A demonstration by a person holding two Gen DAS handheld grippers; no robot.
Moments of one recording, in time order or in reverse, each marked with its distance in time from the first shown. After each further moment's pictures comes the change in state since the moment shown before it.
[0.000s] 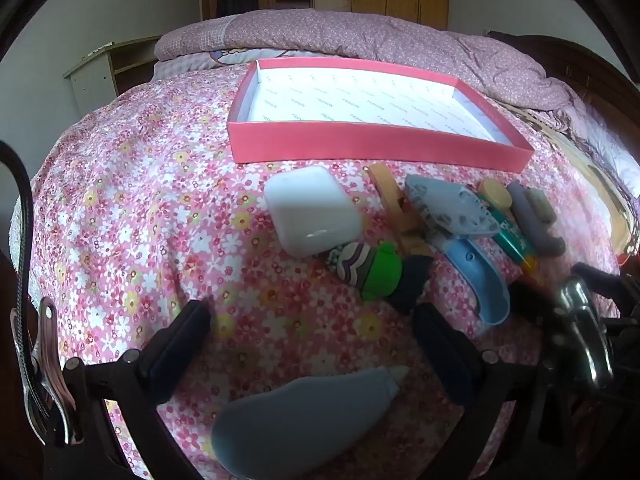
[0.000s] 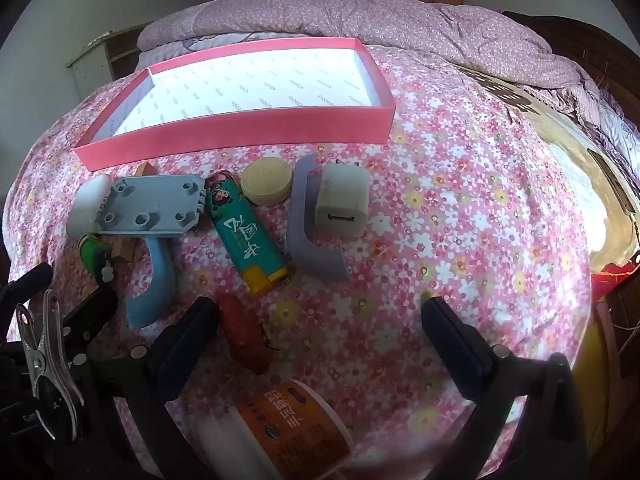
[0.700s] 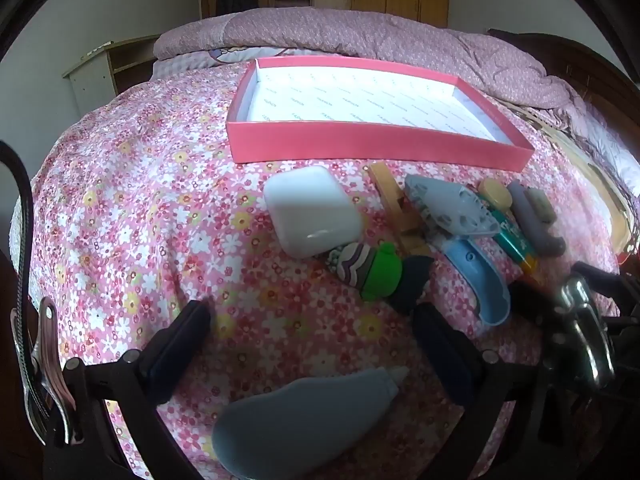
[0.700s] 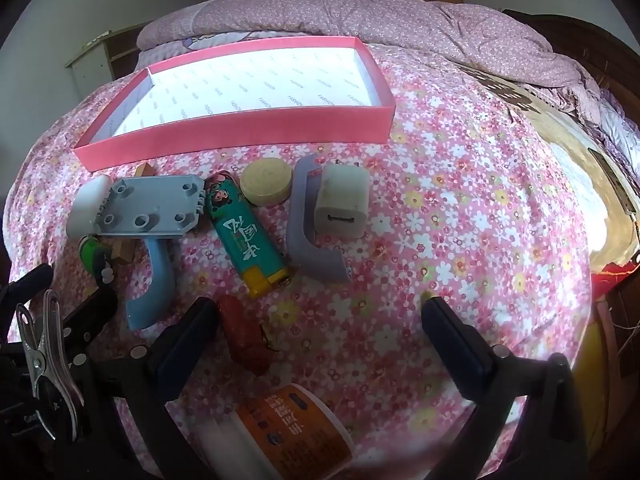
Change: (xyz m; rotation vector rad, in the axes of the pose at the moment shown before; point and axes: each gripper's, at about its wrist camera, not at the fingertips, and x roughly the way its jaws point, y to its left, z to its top) left arm 0.000 0.002 0.002 0.002 0.010 -0.005; right arm 0.000 -0.003 0.000 -0.001 0.011 0.010
